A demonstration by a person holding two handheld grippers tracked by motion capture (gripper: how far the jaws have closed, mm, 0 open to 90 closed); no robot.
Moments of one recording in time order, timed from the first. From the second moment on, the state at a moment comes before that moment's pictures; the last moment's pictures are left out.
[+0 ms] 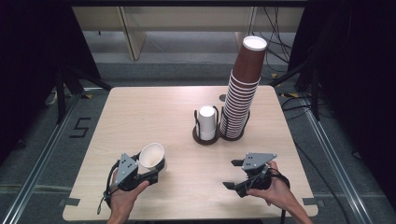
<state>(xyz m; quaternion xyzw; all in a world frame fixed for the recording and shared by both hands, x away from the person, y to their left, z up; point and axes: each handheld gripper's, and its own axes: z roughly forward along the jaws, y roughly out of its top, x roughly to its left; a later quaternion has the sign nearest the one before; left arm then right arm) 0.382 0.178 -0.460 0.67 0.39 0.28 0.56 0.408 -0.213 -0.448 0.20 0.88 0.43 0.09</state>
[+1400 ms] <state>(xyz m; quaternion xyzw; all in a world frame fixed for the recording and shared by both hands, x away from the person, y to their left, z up) 0.450 0.190 -0.452 0.66 0.44 0.31 0.53 0.408 -0.230 -0.457 0.25 0.86 0.43 0.09</state>
